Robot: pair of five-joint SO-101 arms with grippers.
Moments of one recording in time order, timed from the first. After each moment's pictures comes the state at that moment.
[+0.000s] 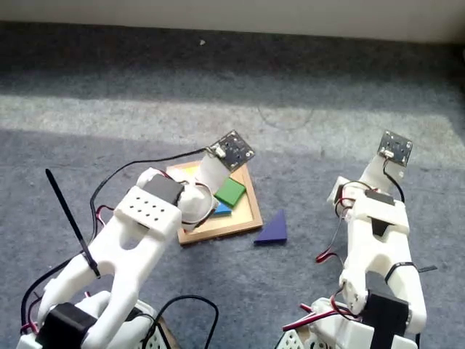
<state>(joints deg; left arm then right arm) 19.6 -23.3 43.5 58.0 -15.8 11.7 -14.1 52.2 30.7 -6.1</state>
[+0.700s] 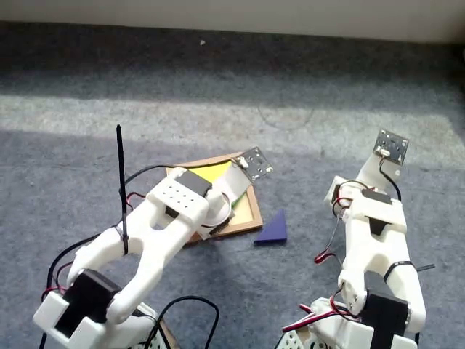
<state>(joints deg) 25.3 -8.1 38.8 58.0 -15.9 10.5 -14.1 52.2 30.7 -6.1</state>
